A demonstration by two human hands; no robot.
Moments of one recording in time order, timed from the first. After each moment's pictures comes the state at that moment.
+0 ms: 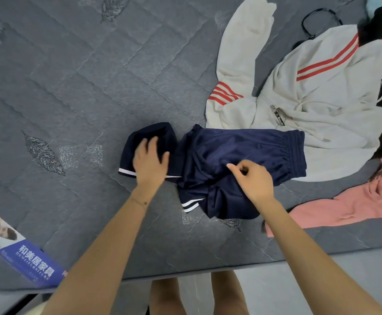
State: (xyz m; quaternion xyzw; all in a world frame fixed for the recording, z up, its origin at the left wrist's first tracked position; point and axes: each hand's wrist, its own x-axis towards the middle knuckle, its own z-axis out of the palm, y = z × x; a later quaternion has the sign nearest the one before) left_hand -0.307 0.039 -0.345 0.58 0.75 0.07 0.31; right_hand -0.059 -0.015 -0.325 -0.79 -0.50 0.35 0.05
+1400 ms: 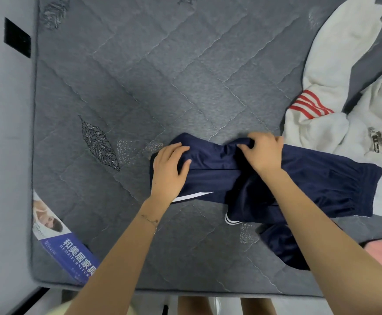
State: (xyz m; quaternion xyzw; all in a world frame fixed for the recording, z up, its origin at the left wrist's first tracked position) left_hand -0.460 0.047 -0.374 0.64 0.68 0.18 0.32; right_hand -0.224 0.113 -0.383 -0.75 -0.63 0.22 -0.02
